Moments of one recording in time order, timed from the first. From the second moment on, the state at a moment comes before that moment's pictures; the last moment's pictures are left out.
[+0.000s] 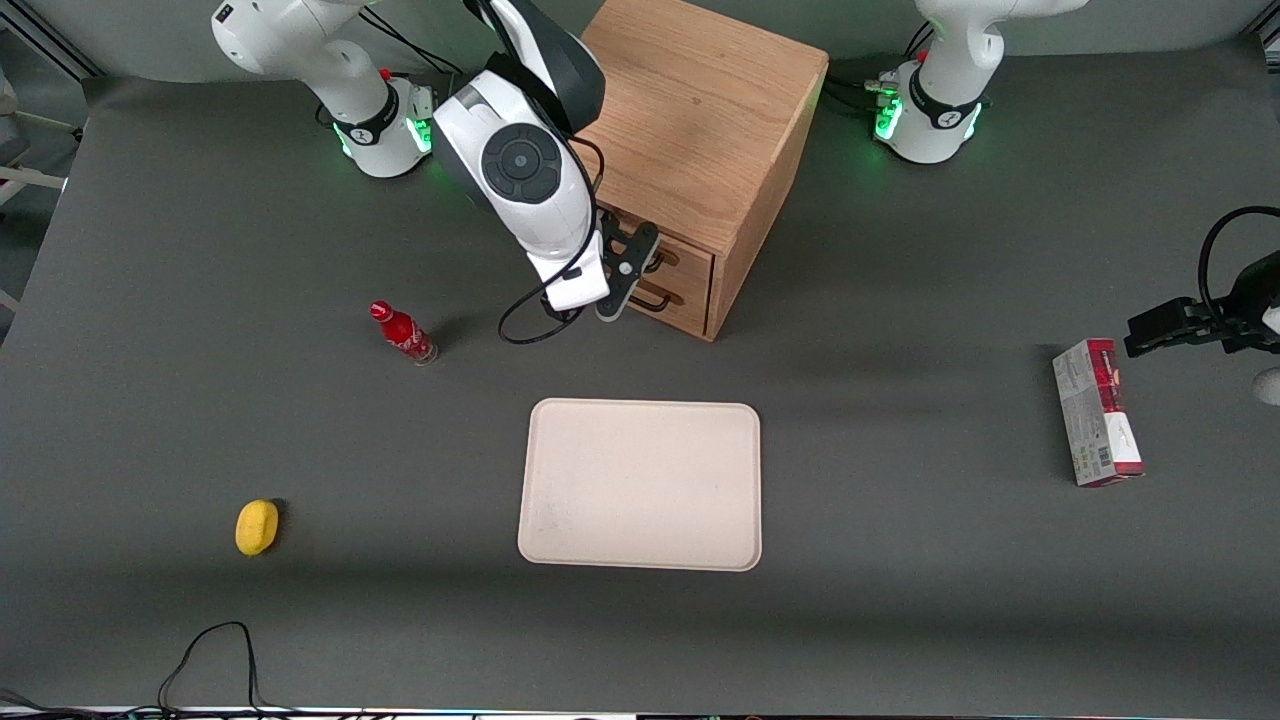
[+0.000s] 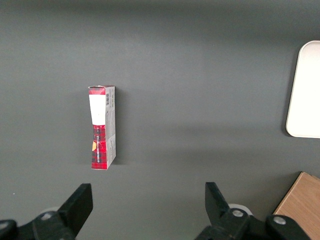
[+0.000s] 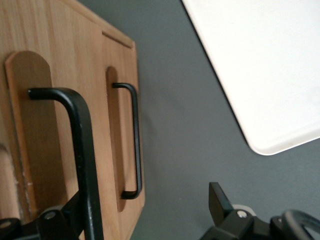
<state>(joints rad) 0.81 0.34 -0.10 -1.67 0.16 1.90 -0.39</state>
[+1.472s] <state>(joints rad) 0.59 0.53 -0.10 -1.40 0.16 1.80 -0.55</state>
